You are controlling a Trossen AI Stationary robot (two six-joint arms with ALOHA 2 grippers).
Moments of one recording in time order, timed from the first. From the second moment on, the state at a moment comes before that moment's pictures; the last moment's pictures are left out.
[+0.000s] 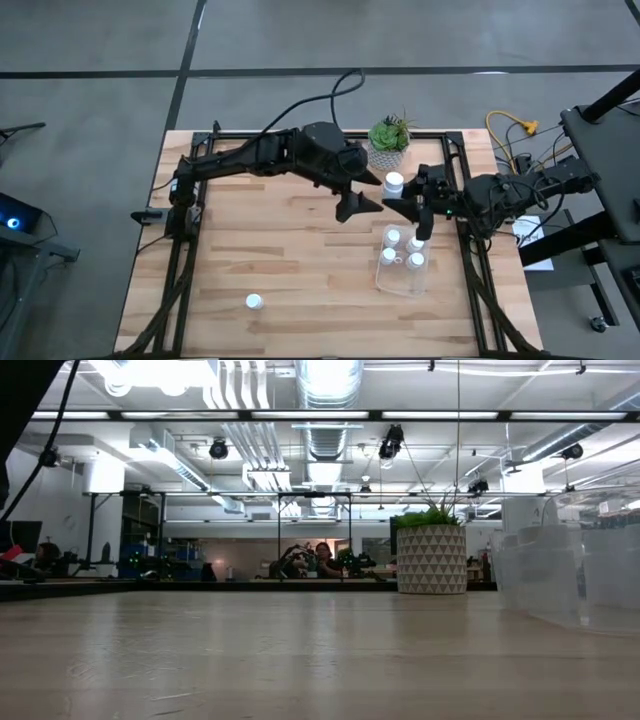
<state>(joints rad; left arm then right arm) 0.02 1.94 2.35 -0.73 0.24 -0.29 0.33 0.94 0.99 -0.17 0.48 0.53</state>
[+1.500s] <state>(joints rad) 0.01 1.95 2.20 -0.35 0.24 -0.42 0.33 0.93 0.98 -0.06 0.39 0.44</state>
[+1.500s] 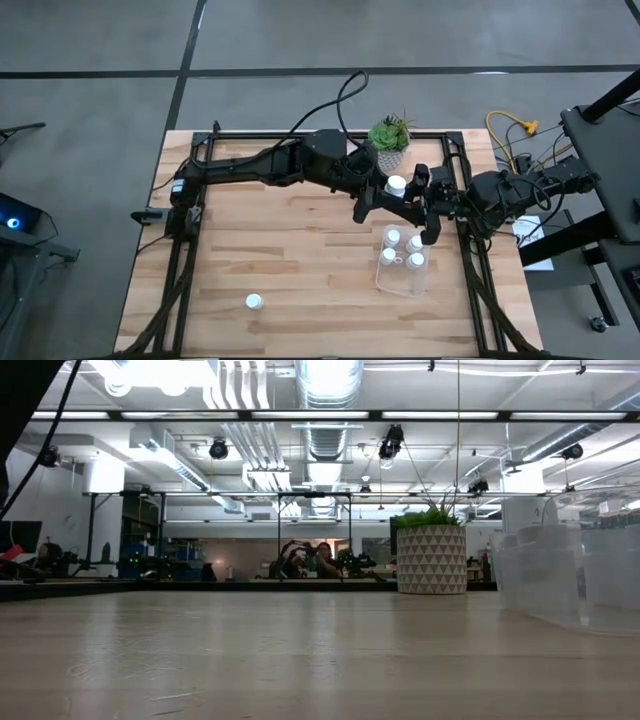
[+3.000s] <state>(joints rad) 0.01 1.94 2.20 -0.80 0.89 -0.32 0.34 1.35 1.71 -0.90 0.05 0.03</state>
